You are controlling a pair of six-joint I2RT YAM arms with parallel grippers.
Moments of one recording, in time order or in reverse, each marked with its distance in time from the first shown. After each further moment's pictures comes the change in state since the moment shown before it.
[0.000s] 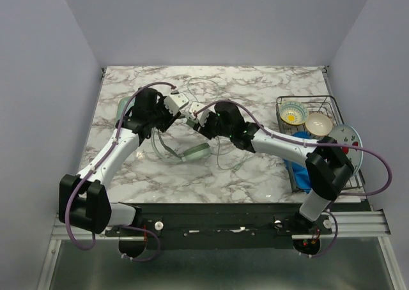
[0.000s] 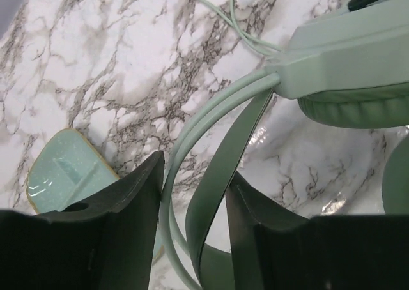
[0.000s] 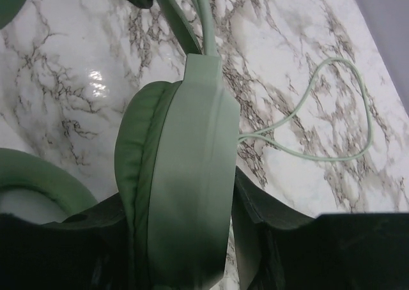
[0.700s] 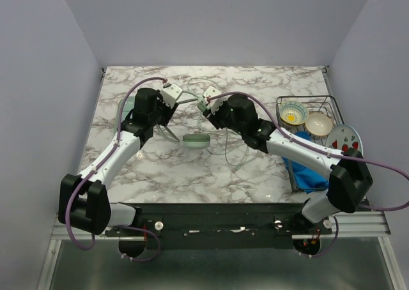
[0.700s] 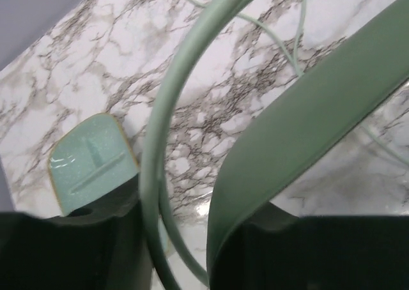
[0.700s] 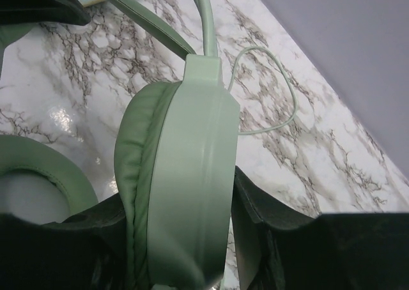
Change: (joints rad) left arm -0.006 -0.009 -0.060 0.237 -0.207 -0.198; right arm -0.011 -0.172 0.001 -0.043 0.200 0.132
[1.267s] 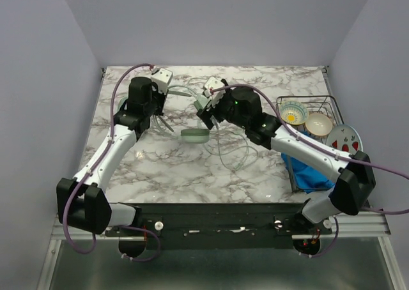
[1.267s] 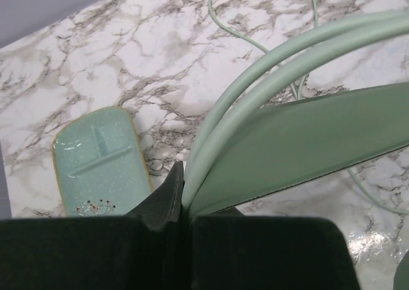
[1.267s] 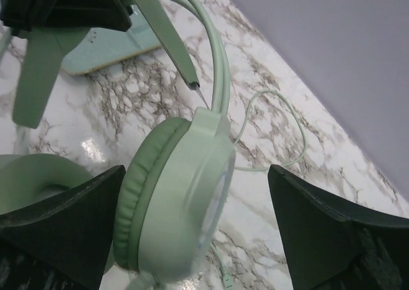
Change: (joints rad) left arm 0.021 -0.004 0.123 -0.092 -0.043 -0.198; right arm -0.002 -0.010 0.092 -0.029 -0.099 0.038
